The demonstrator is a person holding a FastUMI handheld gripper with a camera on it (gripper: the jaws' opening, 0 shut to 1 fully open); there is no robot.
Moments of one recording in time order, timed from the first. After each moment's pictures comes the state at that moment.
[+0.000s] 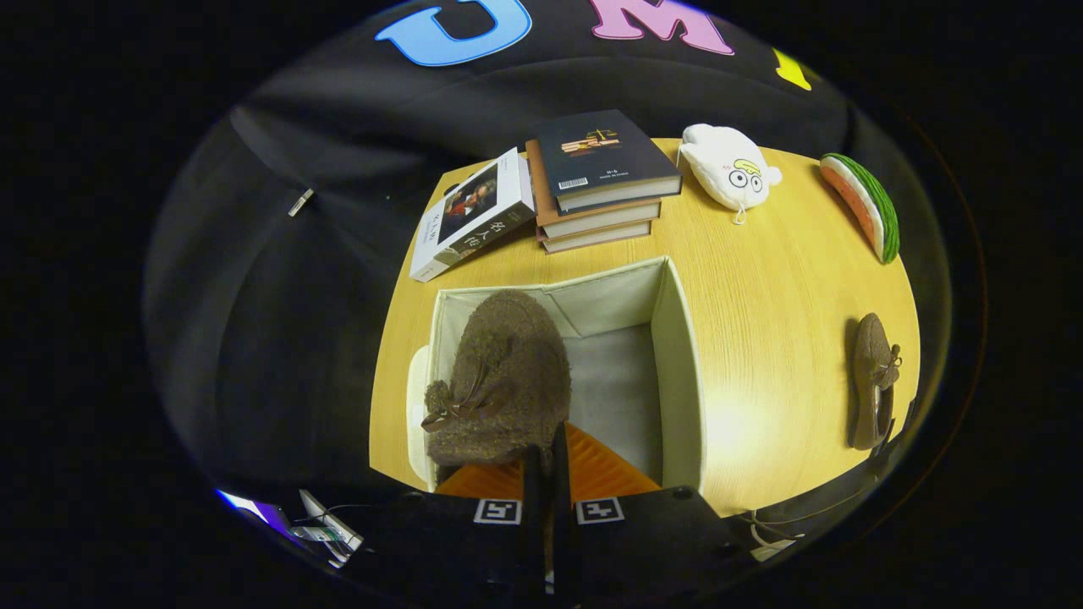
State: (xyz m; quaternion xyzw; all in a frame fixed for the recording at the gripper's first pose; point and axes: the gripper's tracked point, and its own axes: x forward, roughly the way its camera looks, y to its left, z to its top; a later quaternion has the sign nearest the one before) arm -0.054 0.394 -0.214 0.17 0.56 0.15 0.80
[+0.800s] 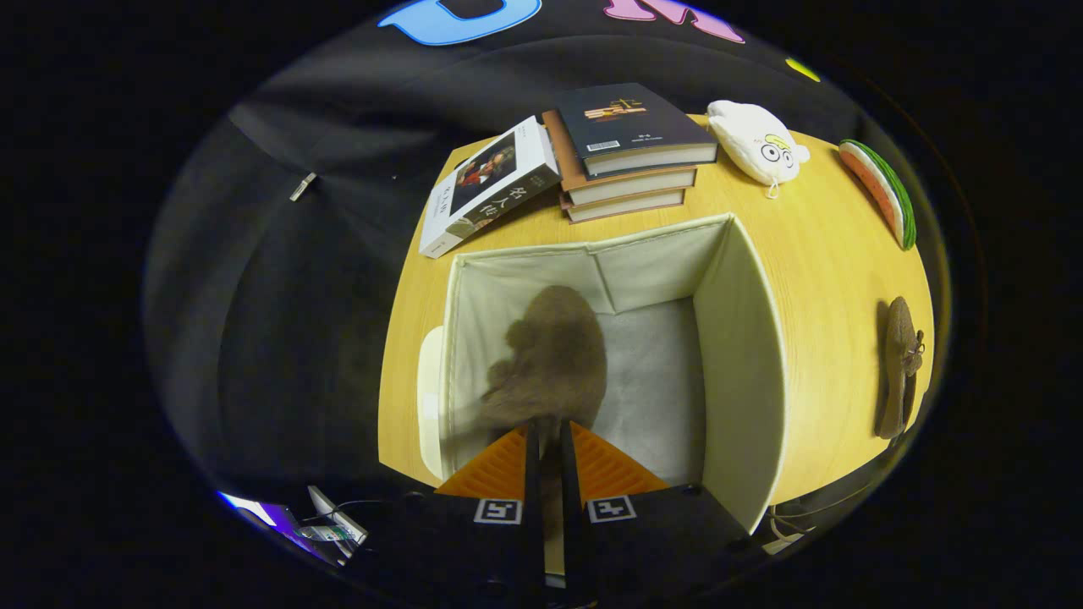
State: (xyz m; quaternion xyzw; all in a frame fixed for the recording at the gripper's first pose) arm -0.067 0.447 -0.227 0.19 0.58 0.19 0.77
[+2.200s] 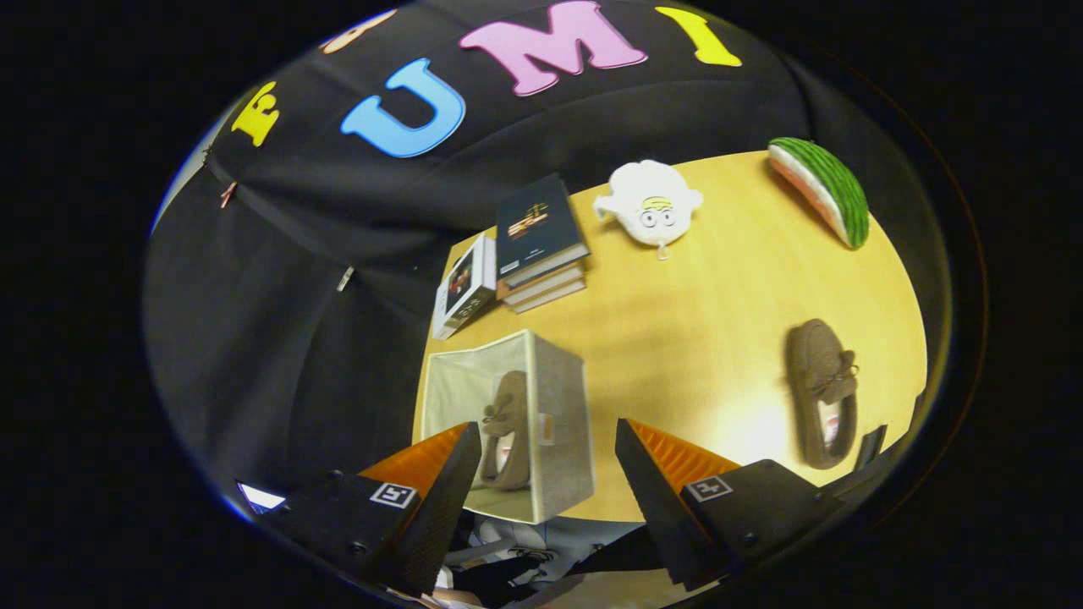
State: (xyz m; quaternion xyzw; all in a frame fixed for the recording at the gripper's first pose) arm -0.045 0.172 -0.165 0.29 0.49 0.17 0.80
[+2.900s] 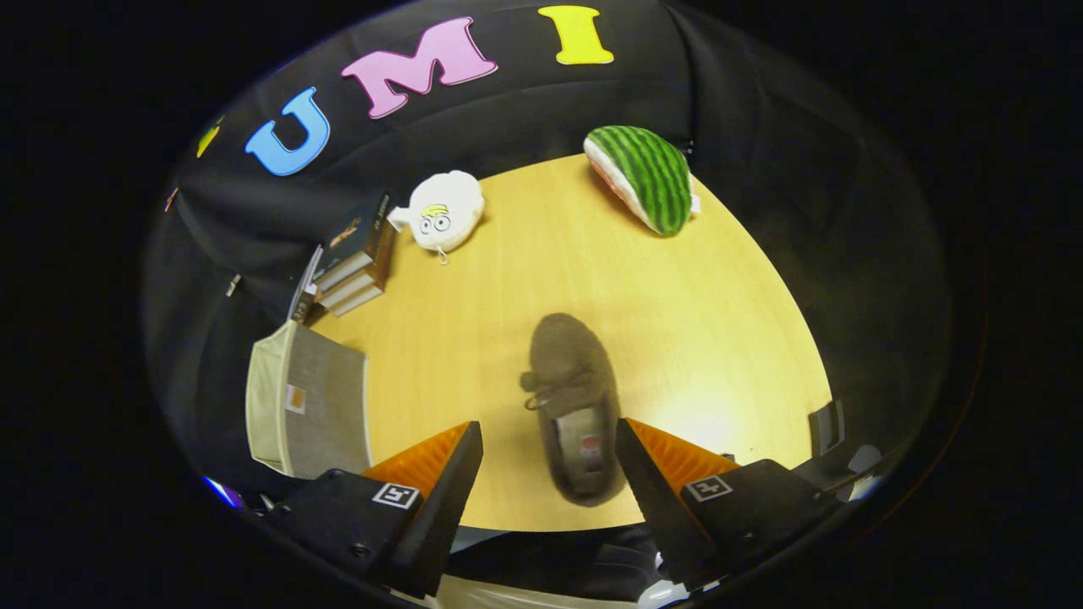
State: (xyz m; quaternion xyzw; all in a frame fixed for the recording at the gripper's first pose) arm -0.081 -0.054 -0.336 0.17 0.50 0.05 0.84
